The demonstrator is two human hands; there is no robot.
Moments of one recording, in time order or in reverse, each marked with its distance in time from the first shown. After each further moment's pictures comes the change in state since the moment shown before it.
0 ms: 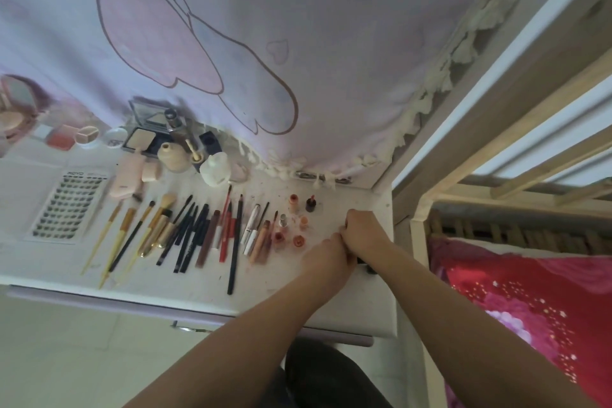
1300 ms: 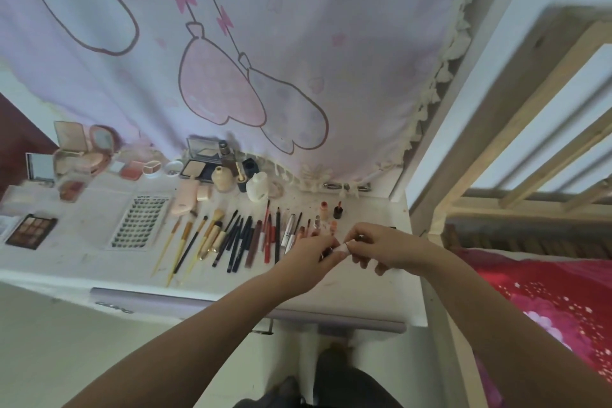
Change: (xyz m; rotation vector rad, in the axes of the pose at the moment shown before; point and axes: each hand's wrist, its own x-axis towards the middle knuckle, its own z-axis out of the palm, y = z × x) left_hand -0.094 -0.072 -0.088 -0.112 0.029 0.425; right_hand -0.122 -0.035 -0.045 0.449 -0.325 -0.228
